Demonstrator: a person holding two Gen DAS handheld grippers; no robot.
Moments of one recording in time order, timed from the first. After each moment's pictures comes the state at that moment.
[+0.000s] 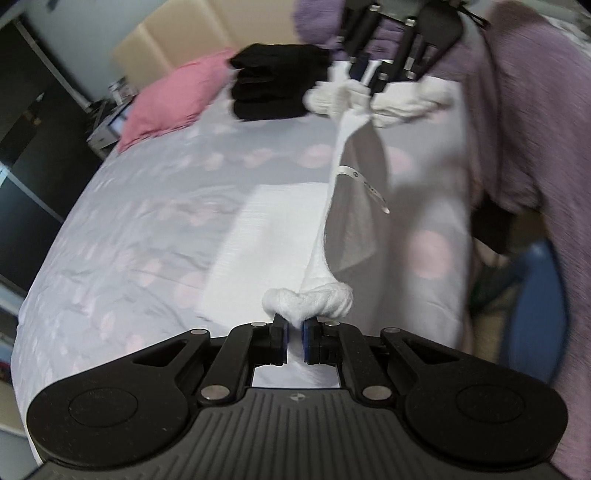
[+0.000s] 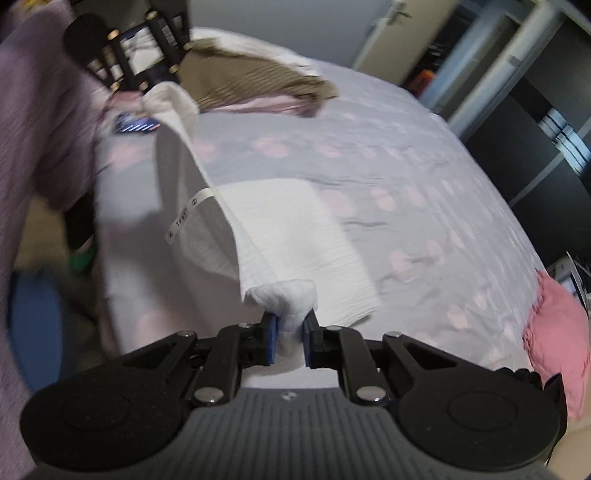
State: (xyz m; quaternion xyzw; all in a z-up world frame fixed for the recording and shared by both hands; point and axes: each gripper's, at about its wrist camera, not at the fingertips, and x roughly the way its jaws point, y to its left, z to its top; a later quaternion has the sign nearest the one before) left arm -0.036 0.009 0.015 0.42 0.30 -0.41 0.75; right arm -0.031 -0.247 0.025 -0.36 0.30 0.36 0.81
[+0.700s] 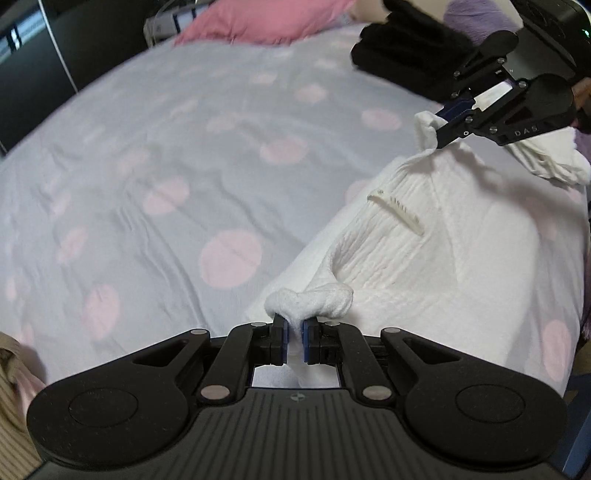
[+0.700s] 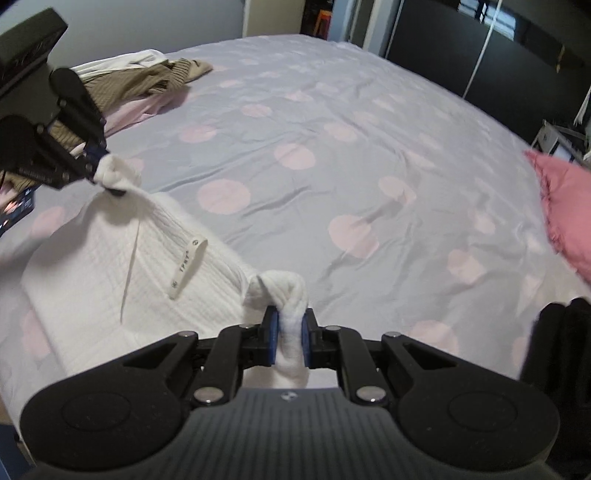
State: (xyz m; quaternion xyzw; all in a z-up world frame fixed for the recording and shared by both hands) left arm 0.168 0.015 -0.058 0.25 0.44 -0.35 0.79; right arm 0.171 -0.234 -0.060 -0.20 0.40 0.27 0.85
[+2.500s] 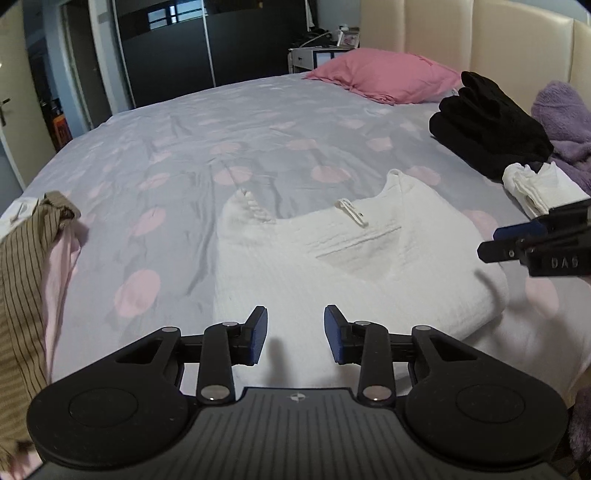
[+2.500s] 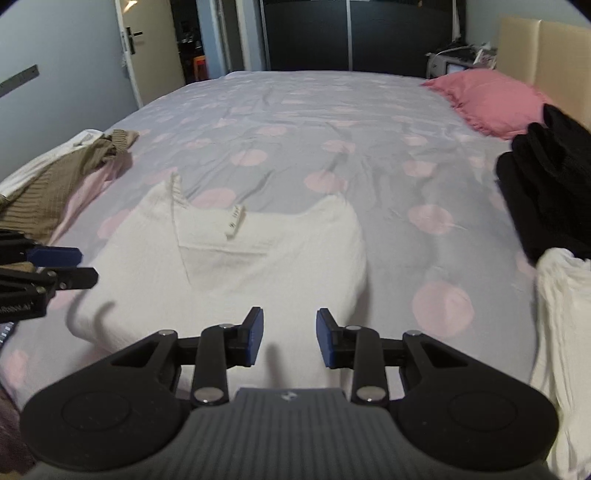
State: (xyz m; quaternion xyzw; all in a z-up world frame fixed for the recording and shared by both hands) left arm 0.021 -0.002 -0.056 0.11 0.38 -0.17 0.90; right arm 0.032 -0.241 -0.081 -0.01 0.37 0.12 0.92
